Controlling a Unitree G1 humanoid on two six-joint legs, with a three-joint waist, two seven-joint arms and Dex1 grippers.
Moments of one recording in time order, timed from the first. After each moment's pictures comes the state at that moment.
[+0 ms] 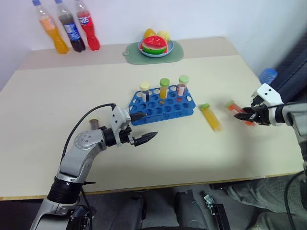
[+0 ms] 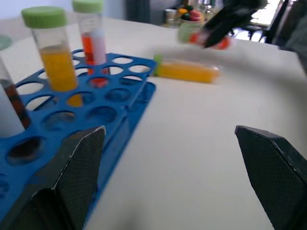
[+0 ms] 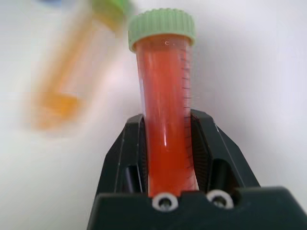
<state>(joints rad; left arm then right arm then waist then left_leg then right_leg) -0.29 0.44 -0.09 -0.14 -0.38 0.28 -0.85 -0.48 -0.92 -0.12 0.19 0.17 0.50 1.07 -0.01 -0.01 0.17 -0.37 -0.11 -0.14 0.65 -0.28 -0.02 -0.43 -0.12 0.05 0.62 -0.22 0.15</state>
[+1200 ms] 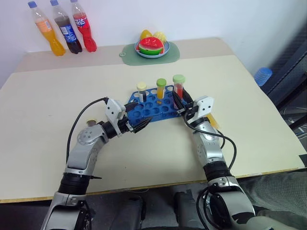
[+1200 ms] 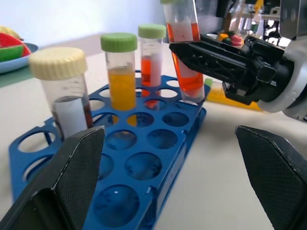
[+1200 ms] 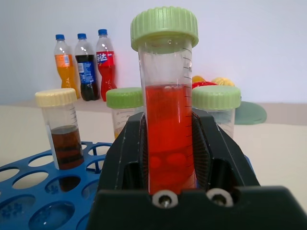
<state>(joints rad) -0.35 0.35 -0.02 -0.02 -0.35 0.20 -0.77 -0.56 -0.06 -0.07 0.57 0.14 -0.44 0.42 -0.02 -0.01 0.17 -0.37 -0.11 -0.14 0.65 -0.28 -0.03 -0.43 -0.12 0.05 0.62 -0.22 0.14</state>
